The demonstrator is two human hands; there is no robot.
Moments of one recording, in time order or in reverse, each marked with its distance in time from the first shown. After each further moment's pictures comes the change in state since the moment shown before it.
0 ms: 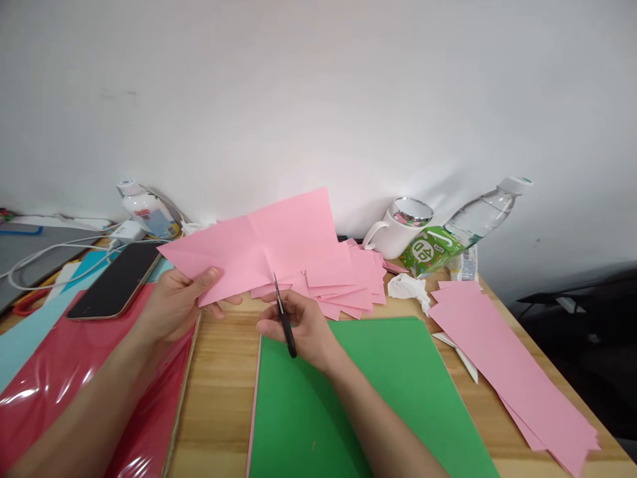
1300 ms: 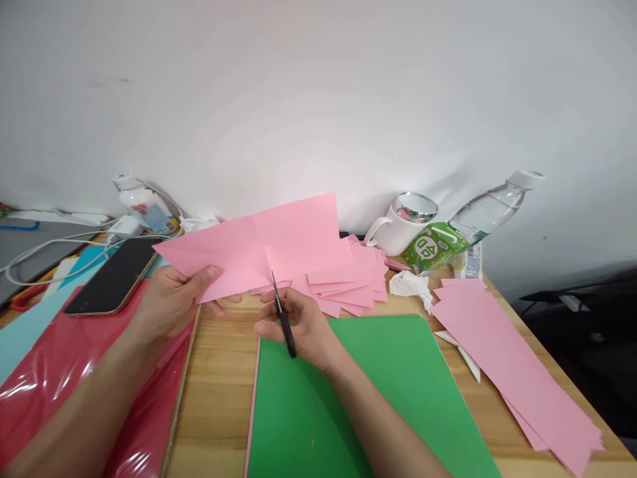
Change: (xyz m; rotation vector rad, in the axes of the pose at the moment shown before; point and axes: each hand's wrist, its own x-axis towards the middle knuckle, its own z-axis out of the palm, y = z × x) left_hand 0.000 -0.004 0.001 0.110 0.027 0.051; right_hand -0.002 -0.005 0.000 -0.015 -0.029 0.012
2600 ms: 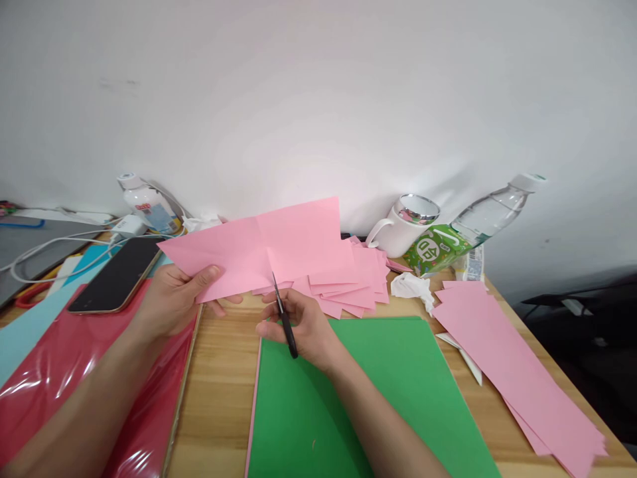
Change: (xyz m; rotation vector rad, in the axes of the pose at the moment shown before) left_hand -0.001 0.003 -0.002 0.029 -0.008 -0.002; right_hand 0.001 0.002 0.000 -0.002 0.006 0.016
